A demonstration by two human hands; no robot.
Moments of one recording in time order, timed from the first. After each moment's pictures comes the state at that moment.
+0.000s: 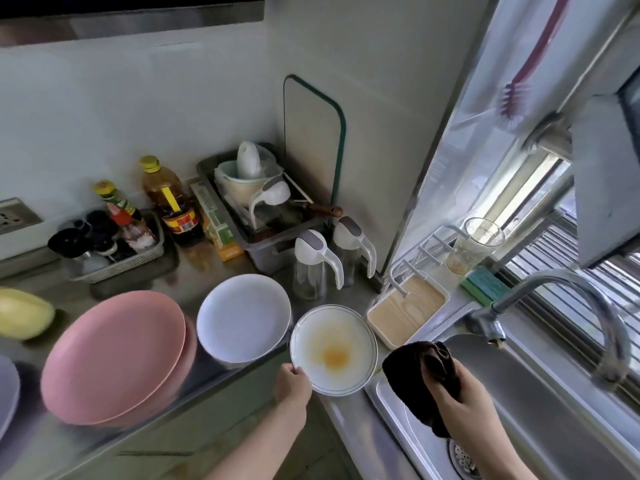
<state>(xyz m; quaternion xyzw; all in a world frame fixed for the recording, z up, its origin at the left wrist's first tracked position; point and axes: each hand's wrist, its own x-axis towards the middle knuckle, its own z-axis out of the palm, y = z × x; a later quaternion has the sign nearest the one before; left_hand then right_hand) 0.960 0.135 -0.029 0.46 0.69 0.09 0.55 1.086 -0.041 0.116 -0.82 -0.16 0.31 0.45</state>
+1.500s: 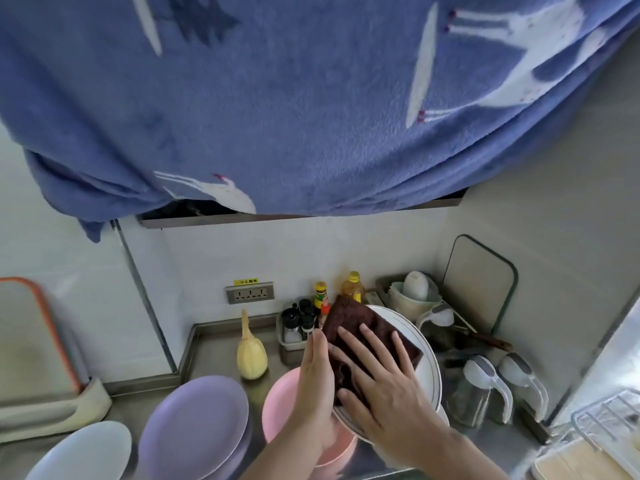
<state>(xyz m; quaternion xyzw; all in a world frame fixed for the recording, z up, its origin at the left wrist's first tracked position) 0.714 0.210 0.289 0.34 0.47 0.46 0.67 0.825 0.163 0.266 -0.61 -0.77 -0.08 0.20</state>
